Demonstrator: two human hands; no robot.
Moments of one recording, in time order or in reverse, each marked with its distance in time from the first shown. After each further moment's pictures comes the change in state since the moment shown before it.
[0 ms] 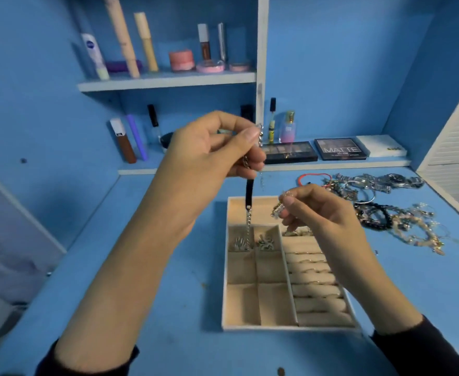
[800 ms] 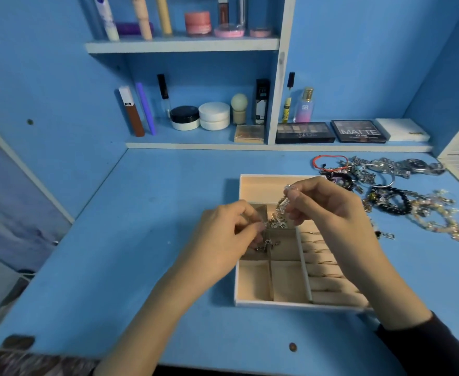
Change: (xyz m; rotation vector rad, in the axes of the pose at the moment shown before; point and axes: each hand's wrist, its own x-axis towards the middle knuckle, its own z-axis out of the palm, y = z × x) left_hand -0.061 -0.091 -0.004 0.479 -0.075 -0.316; right_hand -0.013 0.013 0.014 -0.110 -0.025 0.024
